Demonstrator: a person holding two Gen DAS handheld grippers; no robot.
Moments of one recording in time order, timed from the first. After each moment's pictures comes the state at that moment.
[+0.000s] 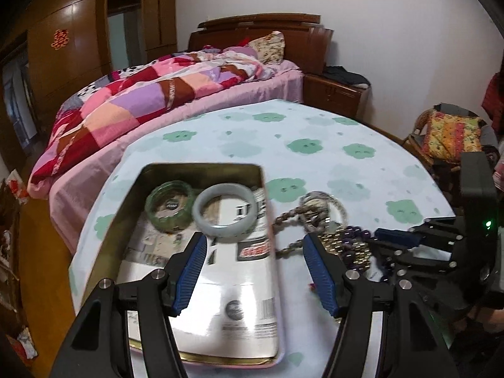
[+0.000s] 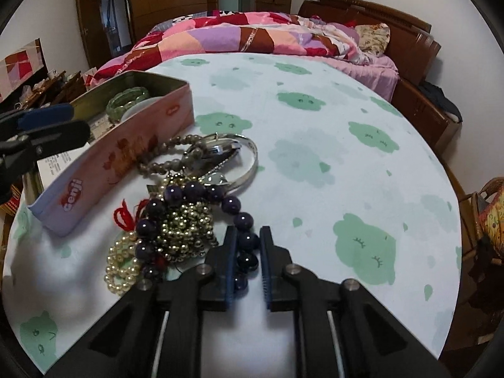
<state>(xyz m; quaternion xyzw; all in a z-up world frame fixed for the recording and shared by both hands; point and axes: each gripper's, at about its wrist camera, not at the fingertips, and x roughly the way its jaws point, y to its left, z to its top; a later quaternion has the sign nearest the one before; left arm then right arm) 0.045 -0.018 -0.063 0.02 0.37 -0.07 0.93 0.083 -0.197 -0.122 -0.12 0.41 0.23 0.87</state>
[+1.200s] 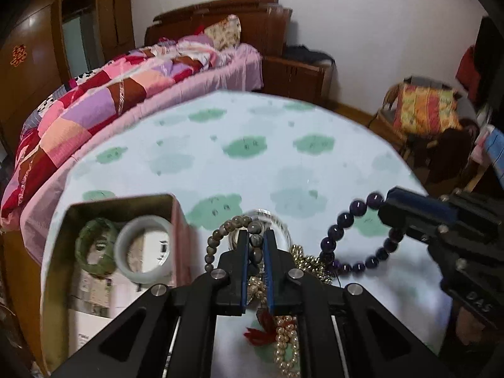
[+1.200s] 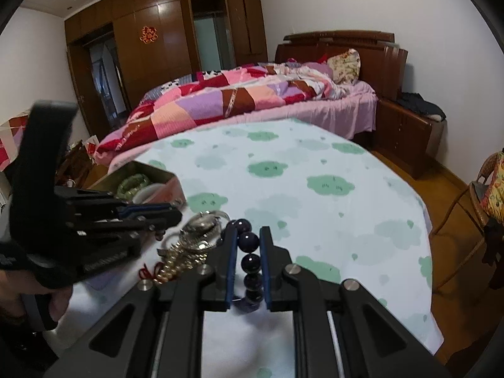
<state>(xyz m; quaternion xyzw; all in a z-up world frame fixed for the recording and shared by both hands) 0.081 -0.075 -0.058 0.04 0.40 -0.14 0.91 0.075 -0.243 -0.063 -0.01 0.31 0.23 0.92</state>
